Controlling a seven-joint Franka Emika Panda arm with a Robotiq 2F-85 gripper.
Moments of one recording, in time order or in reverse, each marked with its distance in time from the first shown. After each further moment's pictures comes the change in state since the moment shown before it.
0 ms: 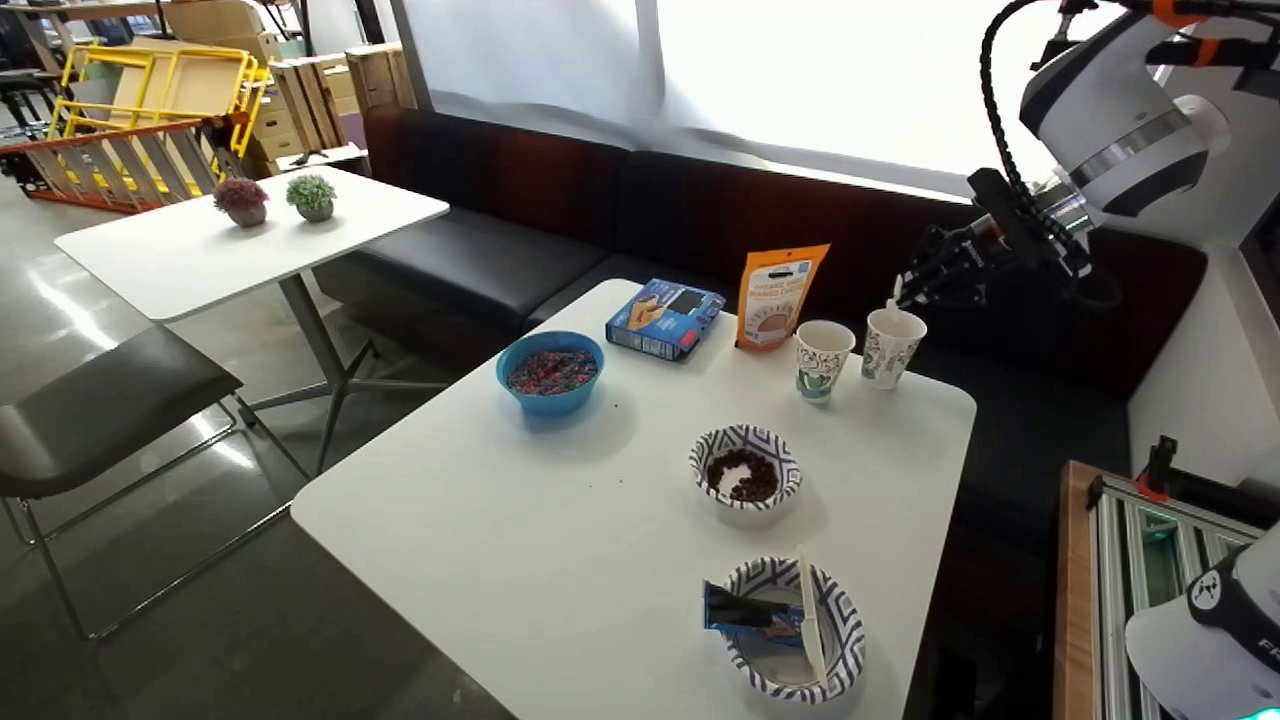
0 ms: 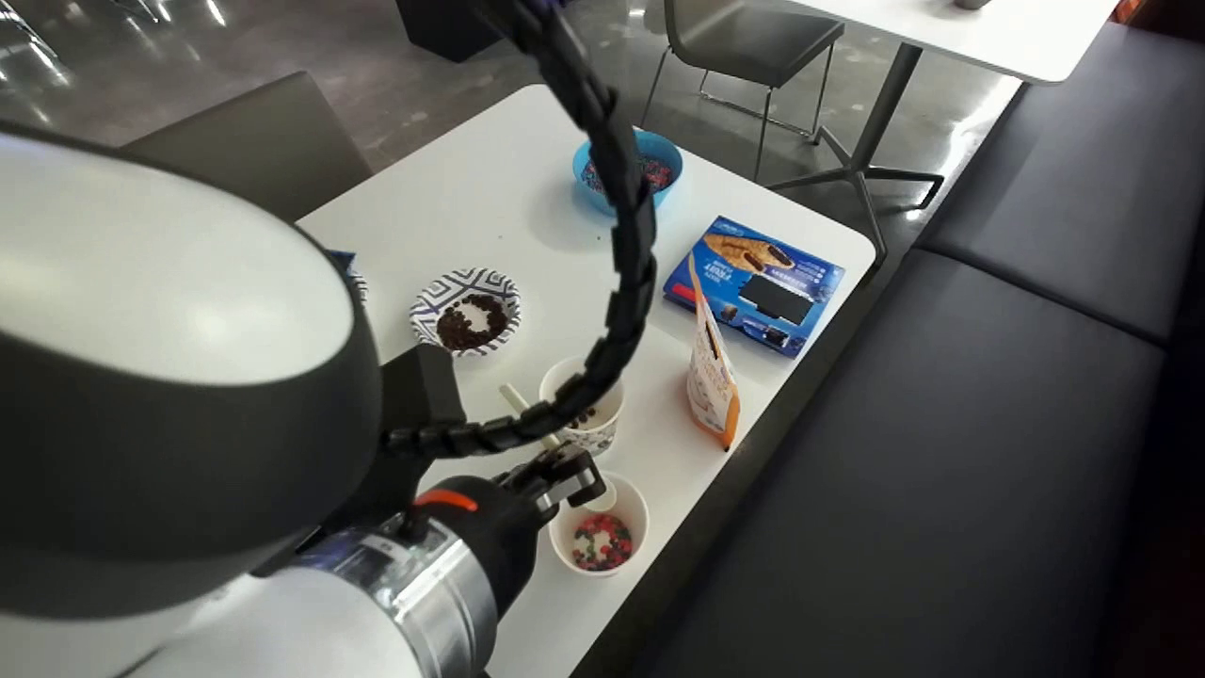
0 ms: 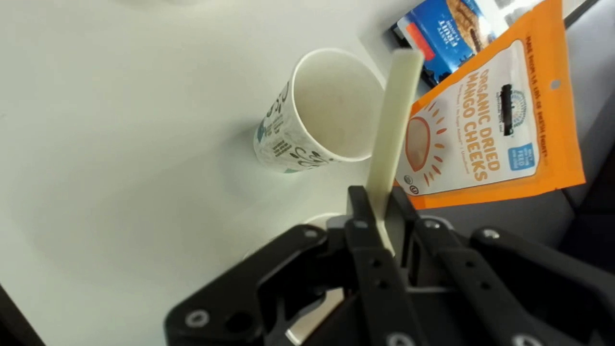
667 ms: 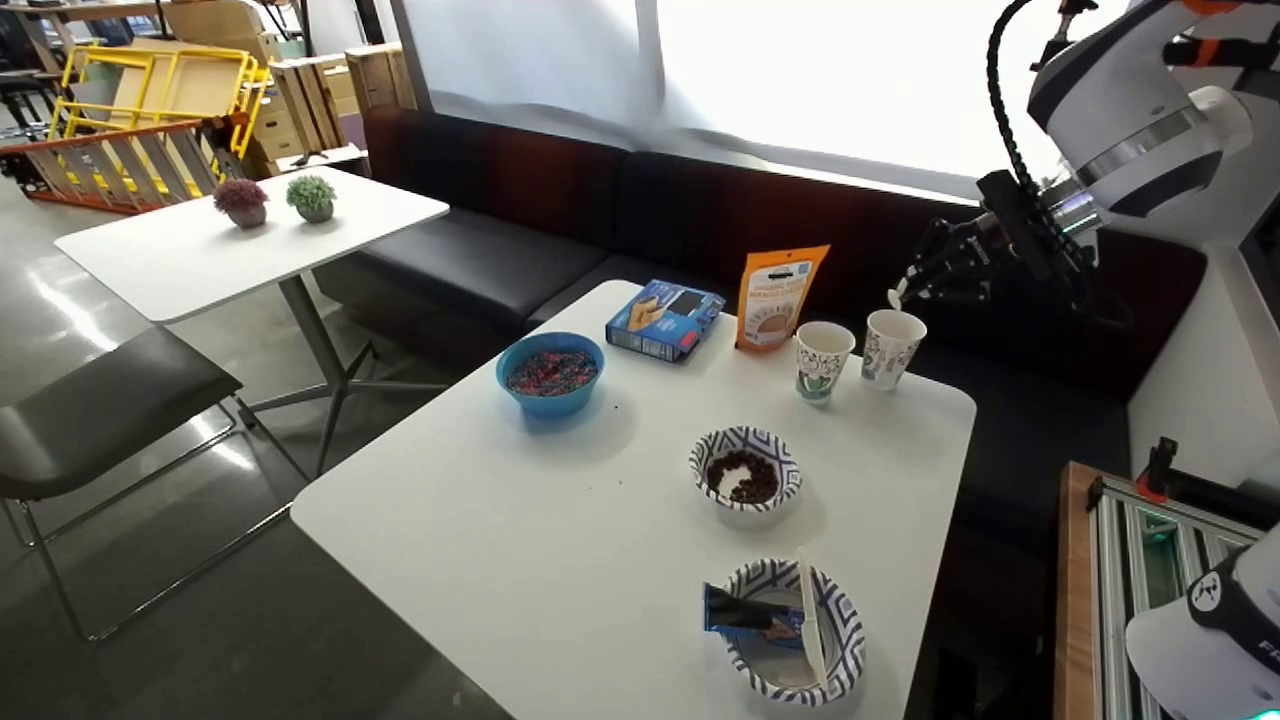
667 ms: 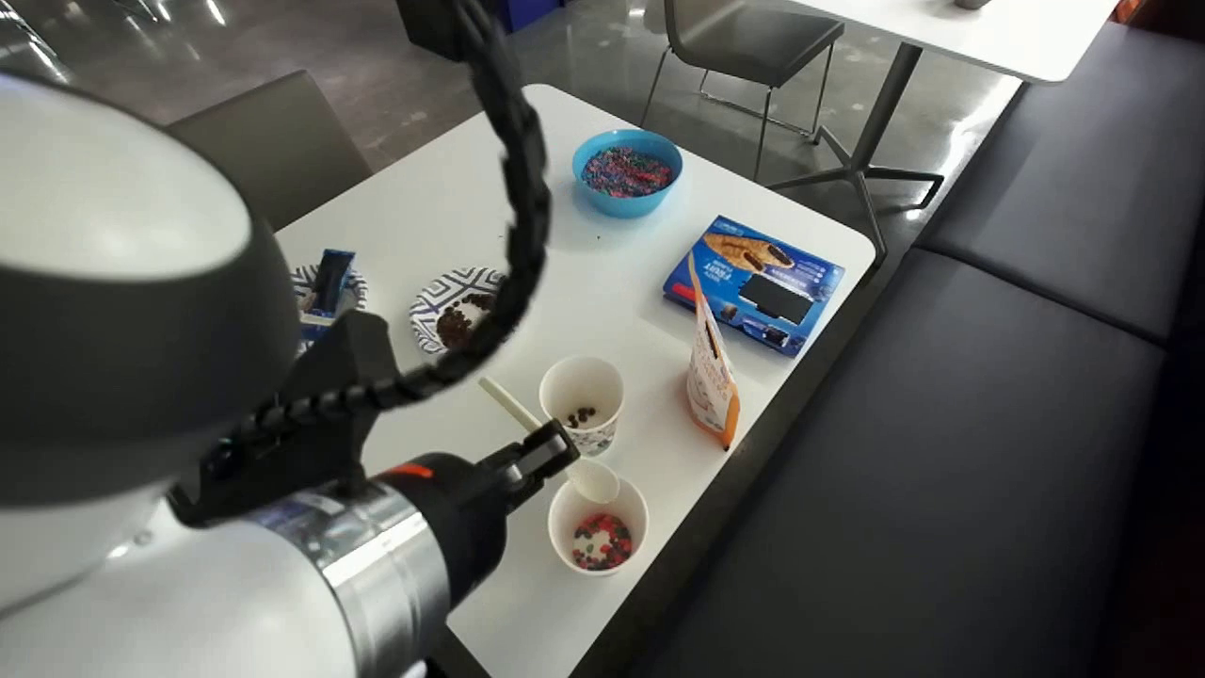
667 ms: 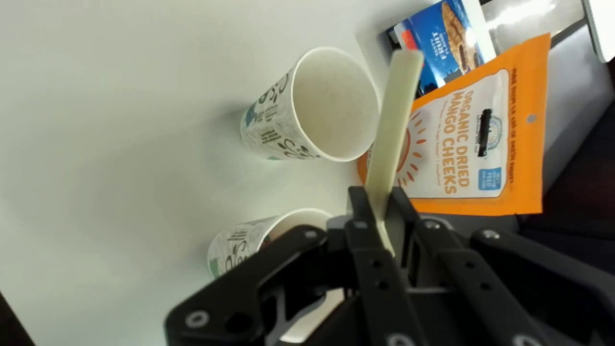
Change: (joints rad) arm -0.016 -0.089 0.074 -0.061 0.031 0.116 -0.149
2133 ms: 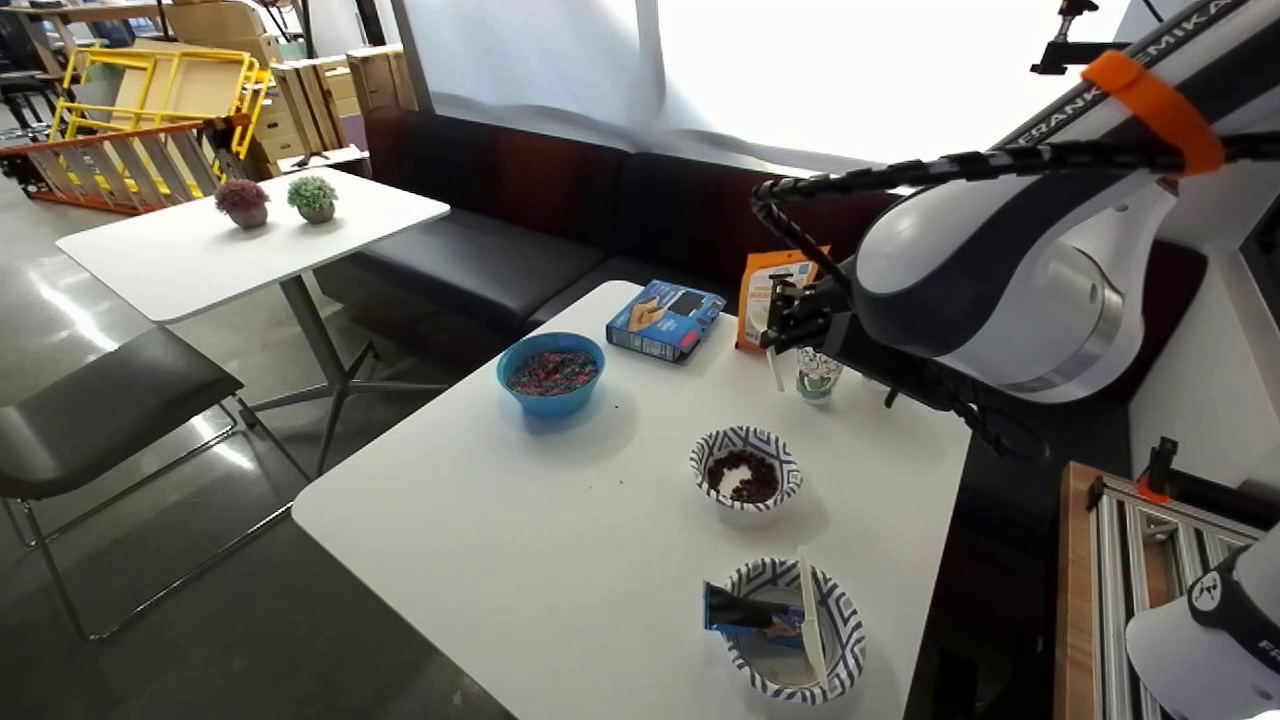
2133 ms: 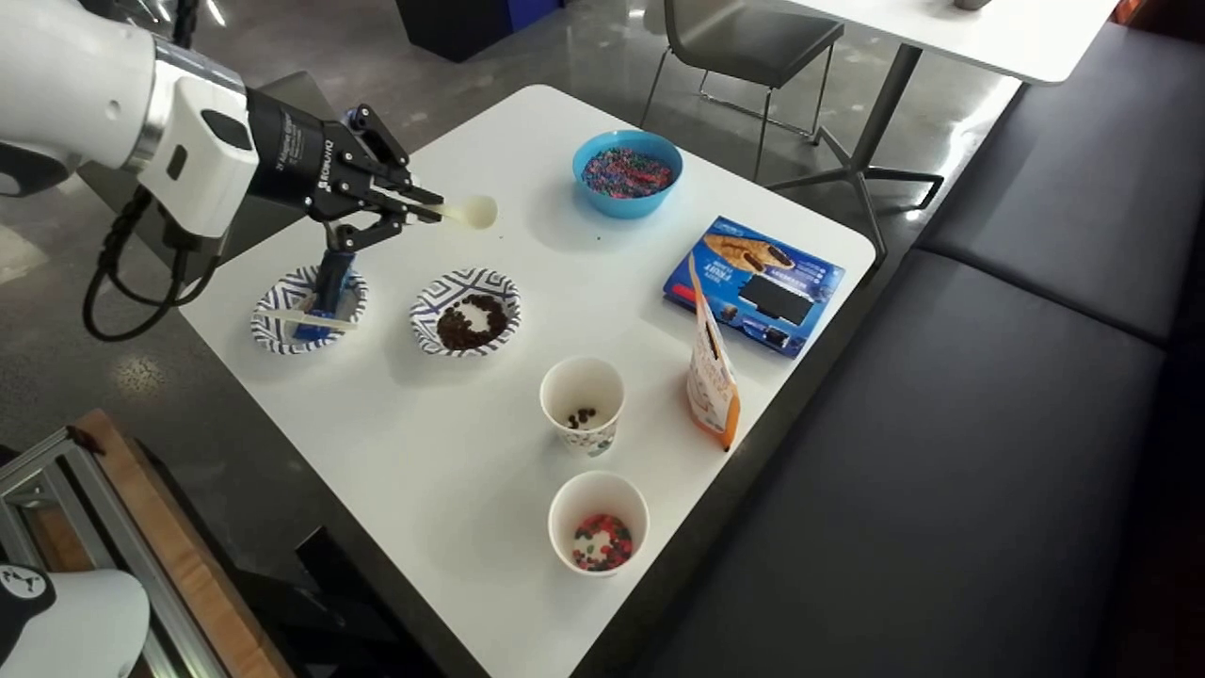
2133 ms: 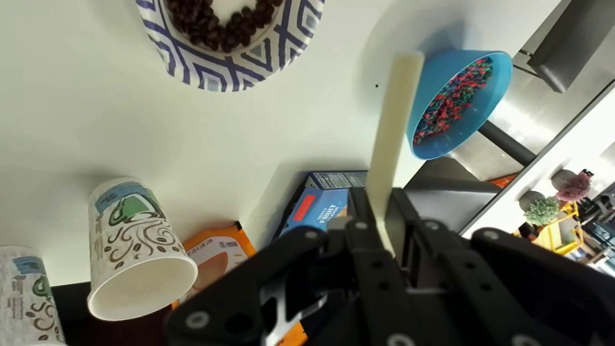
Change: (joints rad) arm 0.200 0.028 0.914 -0.073 0.066 0.856 -0.002
